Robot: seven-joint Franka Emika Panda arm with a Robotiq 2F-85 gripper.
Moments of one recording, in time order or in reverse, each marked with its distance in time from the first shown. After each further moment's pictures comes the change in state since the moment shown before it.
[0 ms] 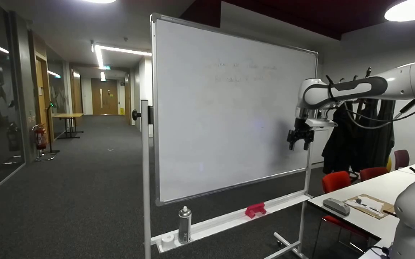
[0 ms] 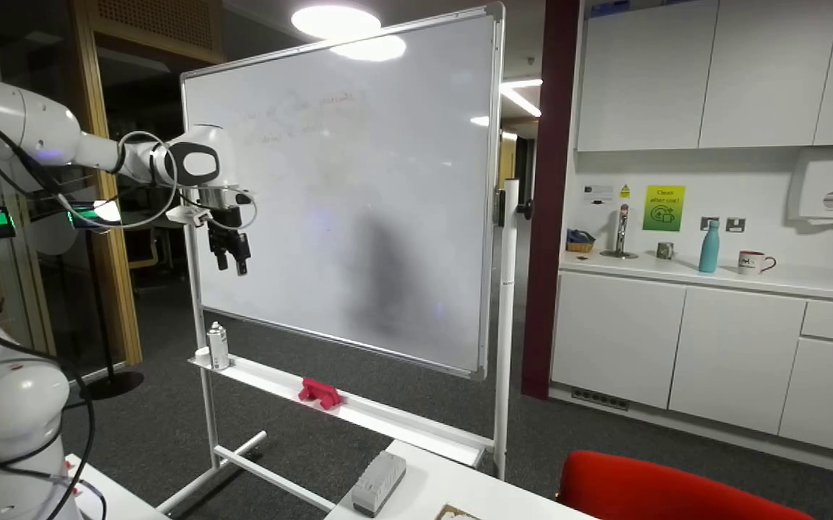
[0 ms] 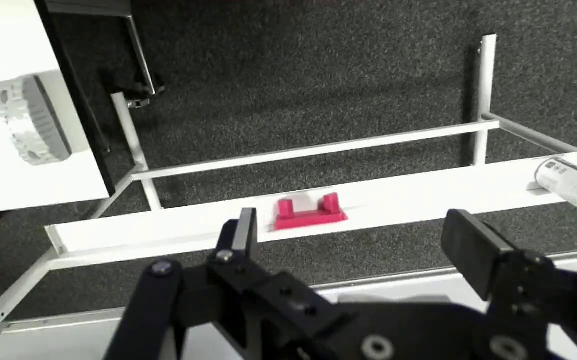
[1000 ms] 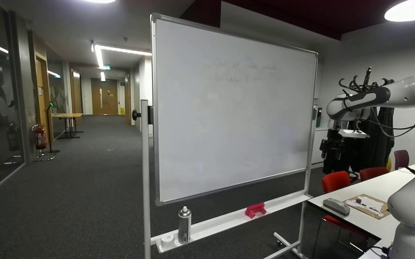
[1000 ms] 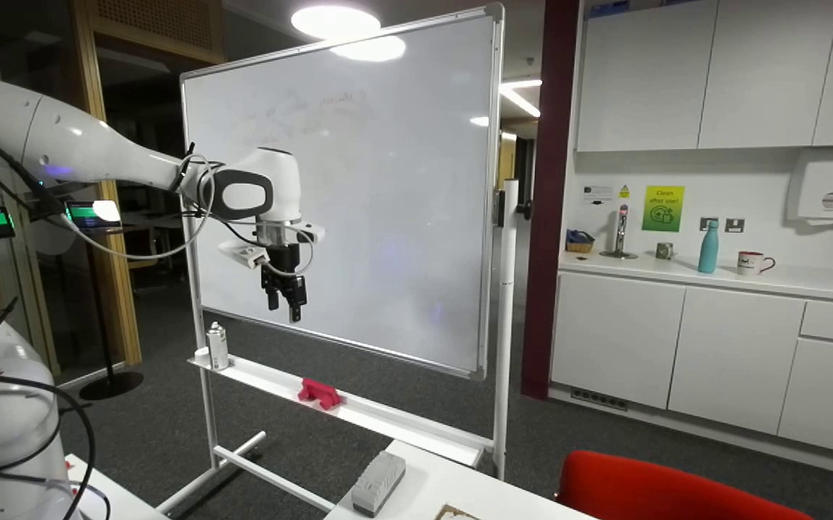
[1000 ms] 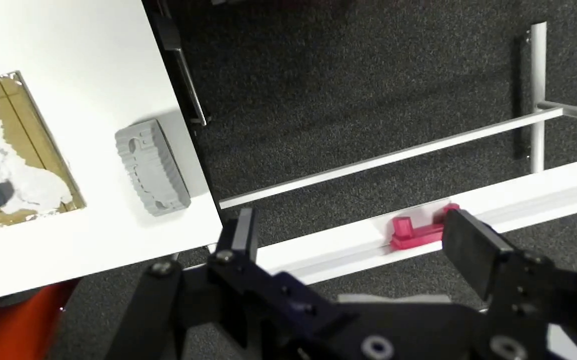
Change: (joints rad) arm -0.185 0.038 -0.312 -0.088 -0.057 0.073 -0.342
